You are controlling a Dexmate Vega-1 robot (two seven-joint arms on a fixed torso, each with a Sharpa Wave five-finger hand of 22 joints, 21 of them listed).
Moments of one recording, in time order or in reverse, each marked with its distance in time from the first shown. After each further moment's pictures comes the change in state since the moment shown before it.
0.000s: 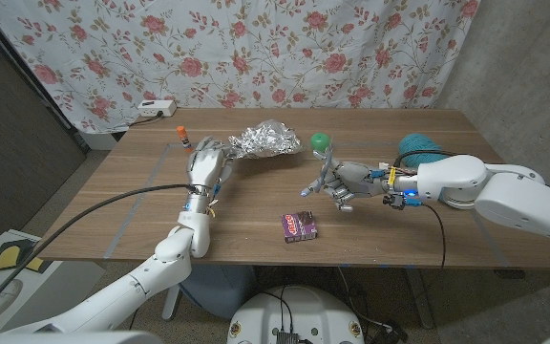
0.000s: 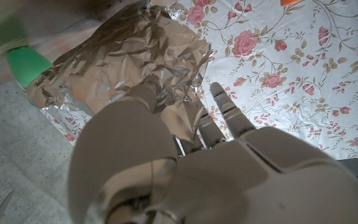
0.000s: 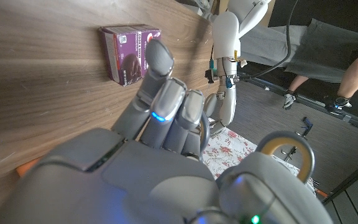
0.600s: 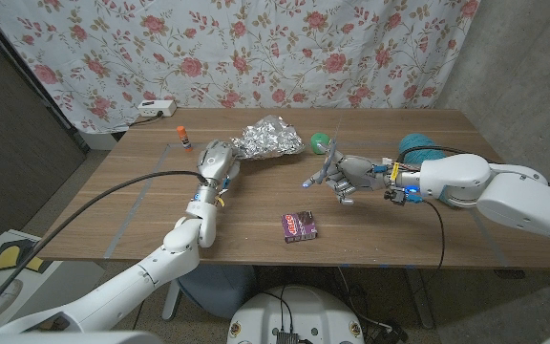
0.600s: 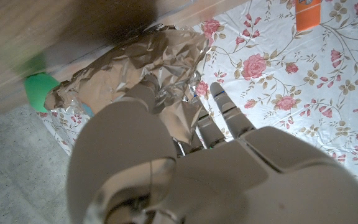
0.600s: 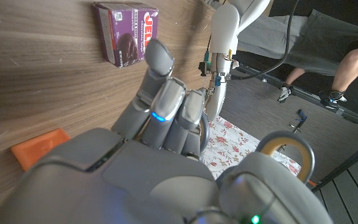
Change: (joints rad) left arm -0.052 -0.017 0.037 -0.006 0.009 0.057 -0.158; left_hand -0.010 -0.002 -0.014 -0.014 -0.012 -0.009 0.002 -0.015 -0.015 0.028 -0.003 0.016 -0.009 -0.020 0.006 0.011 -0.009 0.001 0.001 0.000 0.000; right arm -0.019 0.007 0.025 0.010 -0.010 0.044 -0.031; right_hand 0.000 0.000 0.000 0.000 0.004 -0.003 0.003 0.000 -0.005 0.004 0.000 0.000 0.000 0.000 0.000 0.000 0.000 0.000 0.000 0.000 0.007
